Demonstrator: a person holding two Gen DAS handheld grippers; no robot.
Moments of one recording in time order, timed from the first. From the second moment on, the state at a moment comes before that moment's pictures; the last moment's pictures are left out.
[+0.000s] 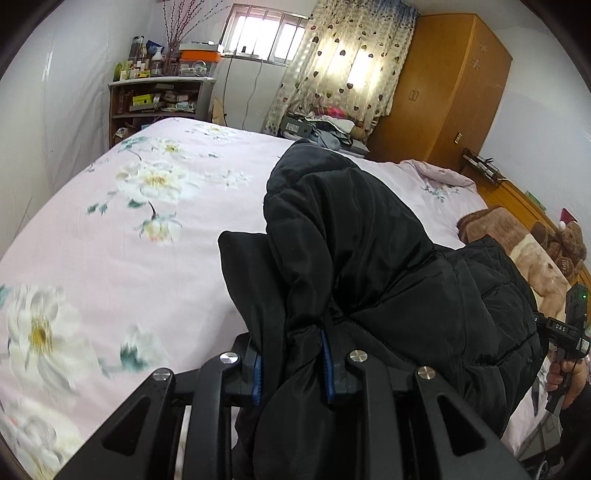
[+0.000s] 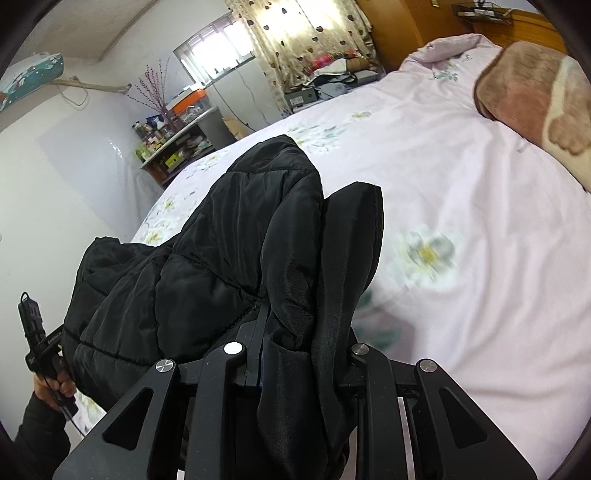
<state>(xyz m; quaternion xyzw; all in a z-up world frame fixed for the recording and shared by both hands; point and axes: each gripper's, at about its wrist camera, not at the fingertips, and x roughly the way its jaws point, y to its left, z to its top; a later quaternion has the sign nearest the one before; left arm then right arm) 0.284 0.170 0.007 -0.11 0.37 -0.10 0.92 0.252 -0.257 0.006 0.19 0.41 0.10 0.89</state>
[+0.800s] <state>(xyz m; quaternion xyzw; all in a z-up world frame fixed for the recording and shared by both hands) 0.382 0.227 -0.117 -0.14 0.43 -0.03 0.89 0.372 -0.234 -0.110 0.23 0.47 0.09 0.85</state>
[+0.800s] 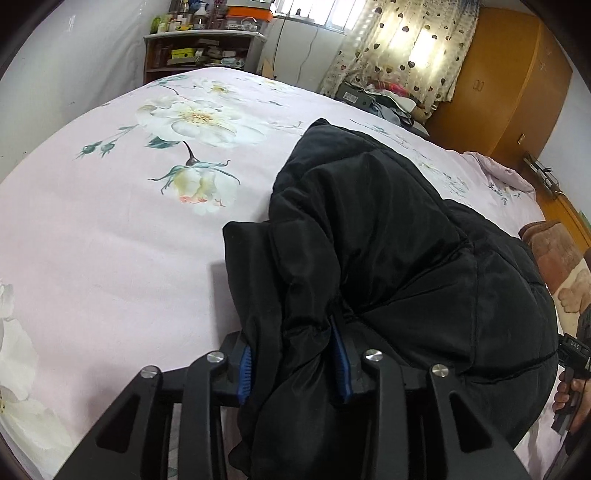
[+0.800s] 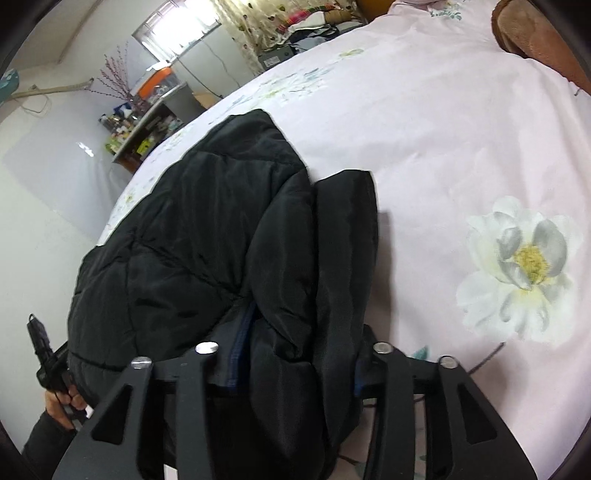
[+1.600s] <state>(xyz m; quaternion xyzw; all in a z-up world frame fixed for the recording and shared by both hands) 0.314 0.203 -0.089 -0.11 0.42 -0.01 0.90 0.315 -0.198 -0.062 0.09 0.47 0.05 0.88</state>
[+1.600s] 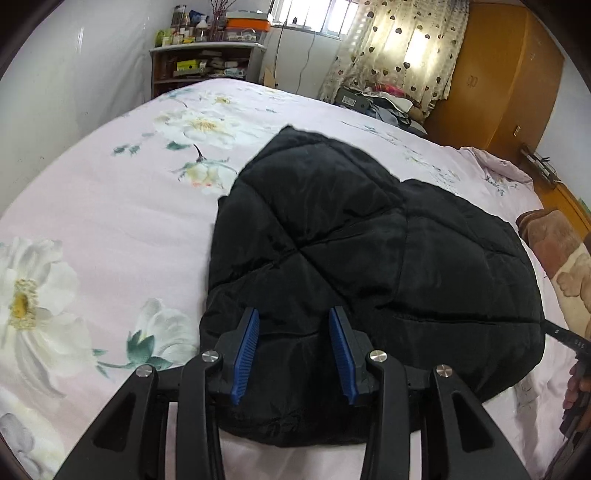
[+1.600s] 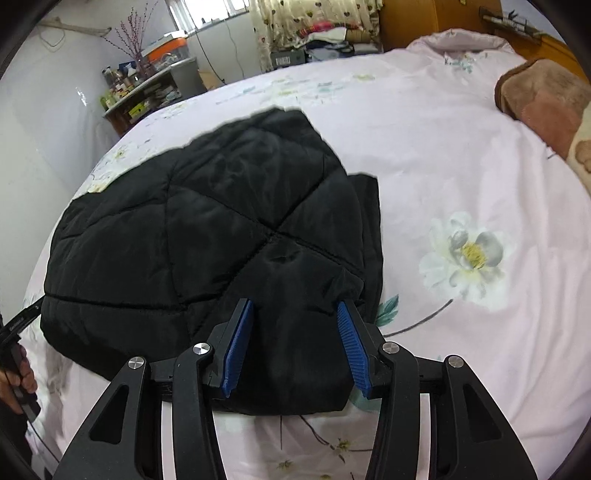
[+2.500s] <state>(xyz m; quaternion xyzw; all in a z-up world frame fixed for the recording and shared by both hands) 0.109 0.122 0.011 -0.07 0.39 -0.04 0.92 0.116 -0.107 0.044 0.06 0.41 0.08 0.91</state>
